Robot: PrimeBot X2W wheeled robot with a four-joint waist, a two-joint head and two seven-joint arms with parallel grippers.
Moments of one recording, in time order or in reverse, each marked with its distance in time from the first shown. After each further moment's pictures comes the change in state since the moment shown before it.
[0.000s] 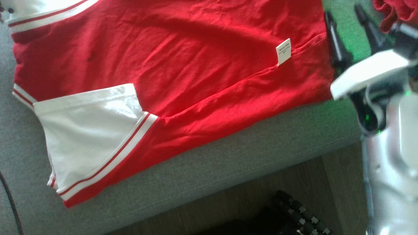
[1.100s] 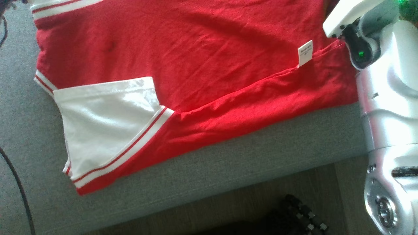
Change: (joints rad) left arm -0.086 -0.024 -0.190 0.075 -0.051 0.000 -0.249; right arm -0.458 -0.002 0.010 0.570 0.029 0.000 -0.050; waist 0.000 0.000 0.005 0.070
